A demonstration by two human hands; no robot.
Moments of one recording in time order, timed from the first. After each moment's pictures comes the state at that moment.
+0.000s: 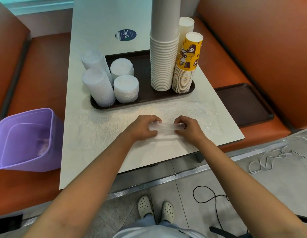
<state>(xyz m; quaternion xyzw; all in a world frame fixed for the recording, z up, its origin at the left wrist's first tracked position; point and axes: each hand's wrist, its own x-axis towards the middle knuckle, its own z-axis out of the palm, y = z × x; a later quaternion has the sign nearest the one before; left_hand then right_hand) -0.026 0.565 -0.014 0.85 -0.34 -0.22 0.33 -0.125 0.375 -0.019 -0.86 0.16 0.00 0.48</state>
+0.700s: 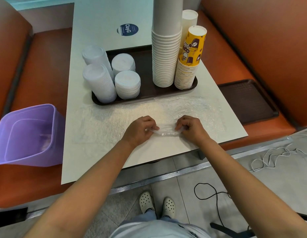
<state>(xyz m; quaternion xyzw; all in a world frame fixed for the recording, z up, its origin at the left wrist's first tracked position) -0.047 0.584 -0.035 0.84 -0.41 -0.04 0.35 -0.129 0.370 -0.045 -0.89 0.06 -0.06 0.45</state>
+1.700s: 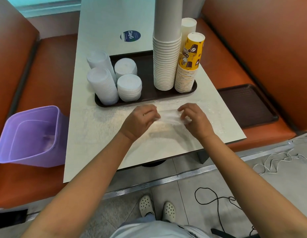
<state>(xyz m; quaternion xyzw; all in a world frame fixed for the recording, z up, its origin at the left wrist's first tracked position) -0.036 0.573 0.006 0.77 -0.51 0.21 0.32 -0.119 0.359 -0.011 -0.92 -0.10 -0.26 0.27</state>
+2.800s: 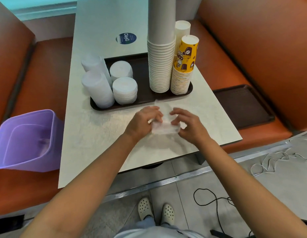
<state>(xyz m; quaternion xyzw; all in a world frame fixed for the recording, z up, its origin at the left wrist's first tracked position) -0.042 0.551 0.008 0.80 -0.43 0.02 0.43 -0.127 0.366 -0.006 -0.90 -0.11 -0.24 0.35</state>
